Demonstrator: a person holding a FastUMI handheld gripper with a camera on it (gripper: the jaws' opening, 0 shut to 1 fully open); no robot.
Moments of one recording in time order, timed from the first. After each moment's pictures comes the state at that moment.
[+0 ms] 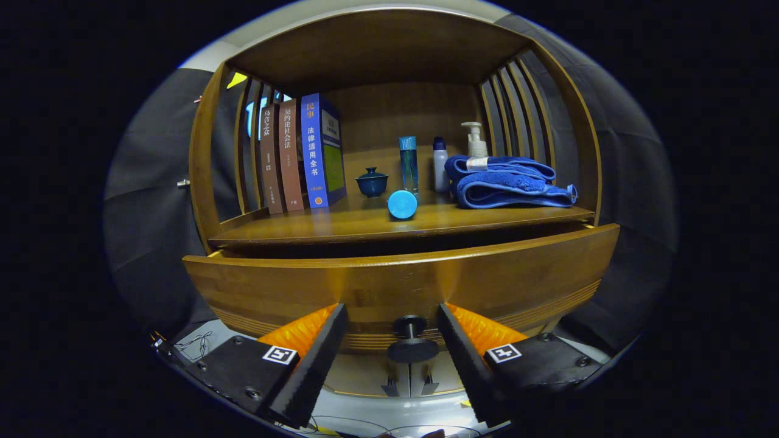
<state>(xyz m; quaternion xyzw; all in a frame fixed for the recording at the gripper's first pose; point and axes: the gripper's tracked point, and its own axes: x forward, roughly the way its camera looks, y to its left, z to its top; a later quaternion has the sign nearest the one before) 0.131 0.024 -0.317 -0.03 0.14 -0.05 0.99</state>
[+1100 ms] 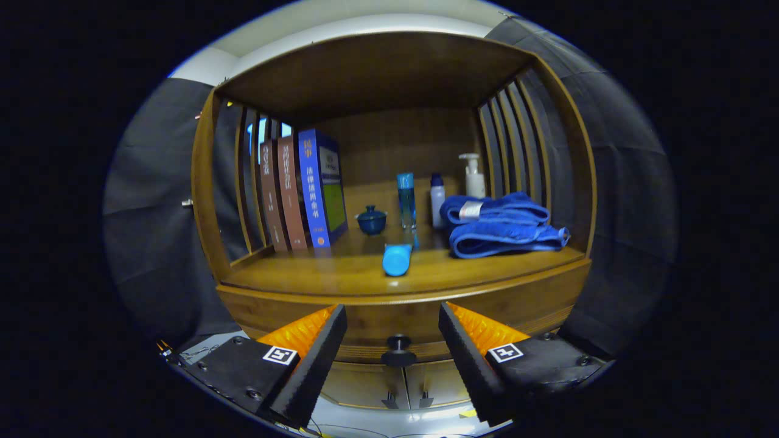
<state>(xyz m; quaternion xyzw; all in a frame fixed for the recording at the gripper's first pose) 0.125 0.021 -0.229 -0.02 0.10 -0.04 0.99</state>
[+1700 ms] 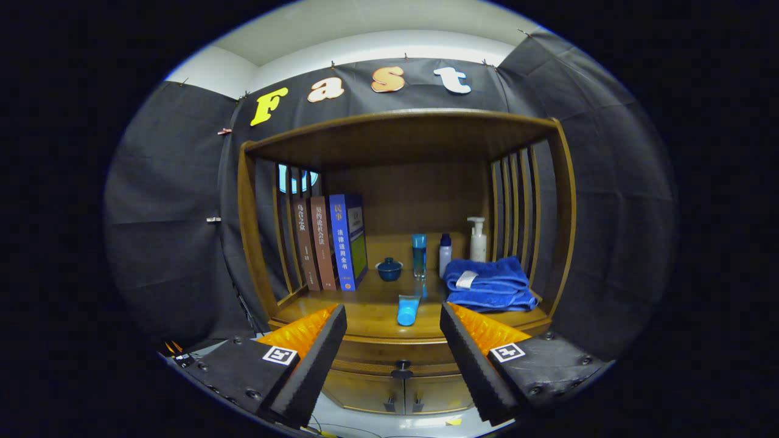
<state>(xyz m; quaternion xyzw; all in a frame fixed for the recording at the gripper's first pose) 0.065 0.052 -0.090 -0.05 0.06 0.01 1.00</state>
